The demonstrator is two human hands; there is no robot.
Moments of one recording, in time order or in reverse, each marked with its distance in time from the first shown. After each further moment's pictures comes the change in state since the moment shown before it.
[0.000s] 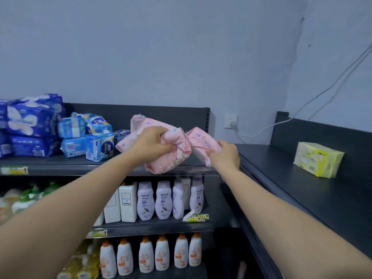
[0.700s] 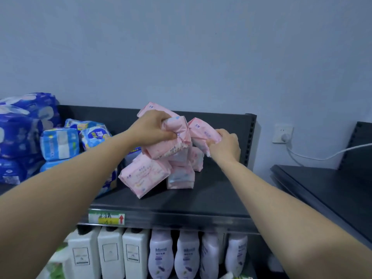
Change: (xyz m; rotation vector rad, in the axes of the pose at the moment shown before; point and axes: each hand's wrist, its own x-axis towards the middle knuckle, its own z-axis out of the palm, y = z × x) left_hand 0.210 -0.194 -0.017 0.182 -0.048 -0.022; right_hand 0.215 -0.063 0.202 0.028 -0.037 -0.102
